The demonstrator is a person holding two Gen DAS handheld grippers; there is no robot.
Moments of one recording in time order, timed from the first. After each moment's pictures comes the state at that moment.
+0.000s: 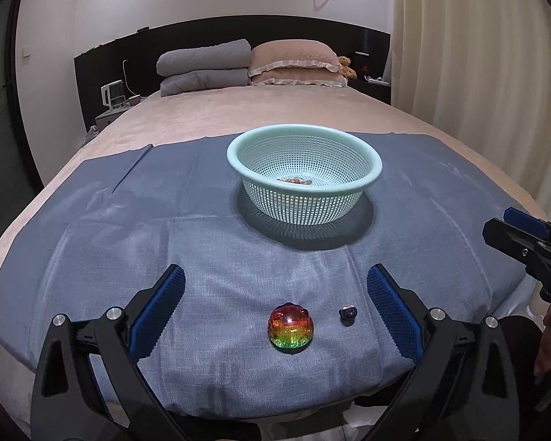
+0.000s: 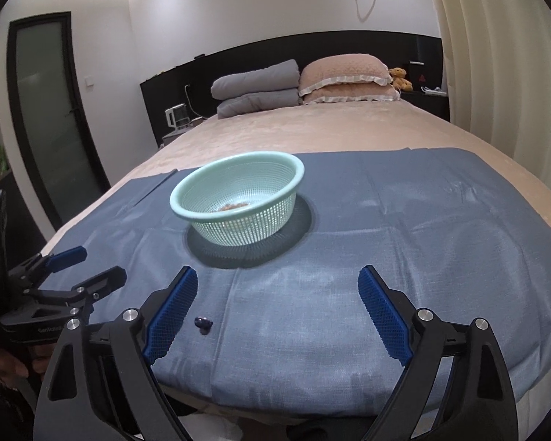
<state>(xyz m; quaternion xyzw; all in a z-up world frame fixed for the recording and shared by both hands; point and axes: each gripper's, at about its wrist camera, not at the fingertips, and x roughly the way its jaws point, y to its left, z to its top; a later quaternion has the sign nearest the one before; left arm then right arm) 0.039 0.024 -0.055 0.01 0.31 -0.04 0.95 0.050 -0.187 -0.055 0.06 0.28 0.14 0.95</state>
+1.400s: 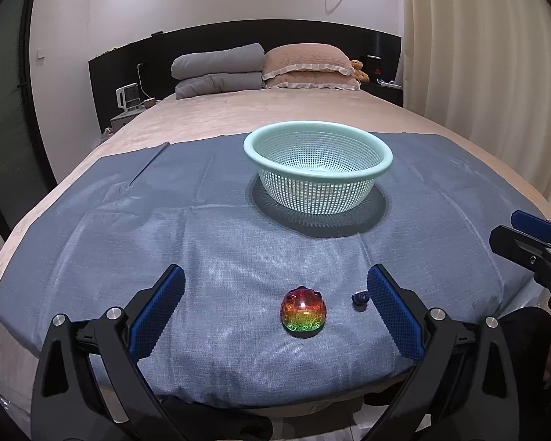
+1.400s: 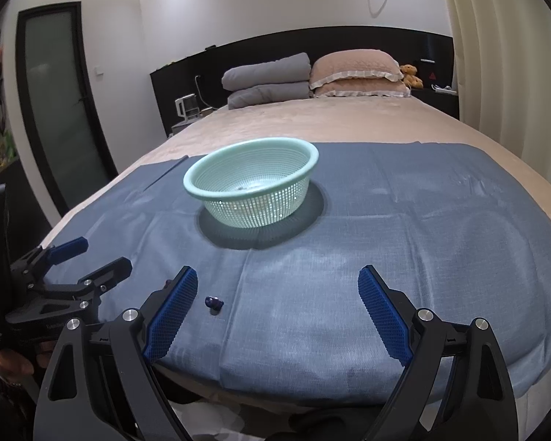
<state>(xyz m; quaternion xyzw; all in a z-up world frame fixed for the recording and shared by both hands) 0.020 0.023 -0.067 0.02 0.30 -0.01 0.95 0.035 -0.174 -0.065 0.04 0.29 0.16 0.94</state>
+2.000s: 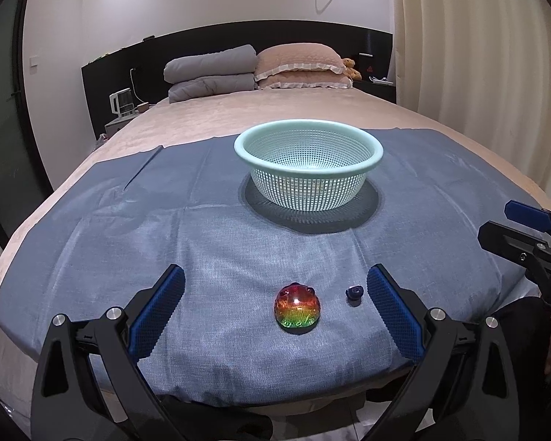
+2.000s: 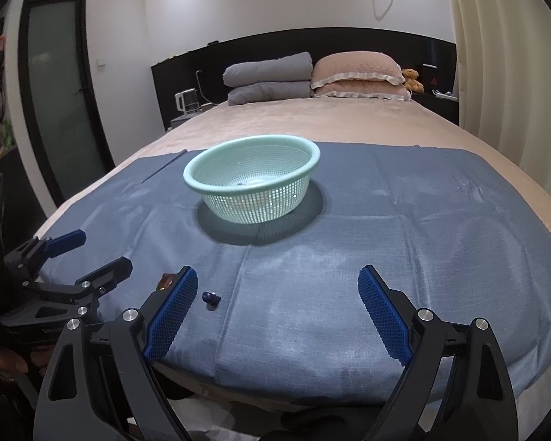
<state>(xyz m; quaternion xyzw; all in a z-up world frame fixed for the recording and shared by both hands) 0.015 0.020 -0.068 0.03 0.30 -0.02 0.95 0.032 -0.164 -0.066 0.02 0.29 0.15 0.95</state>
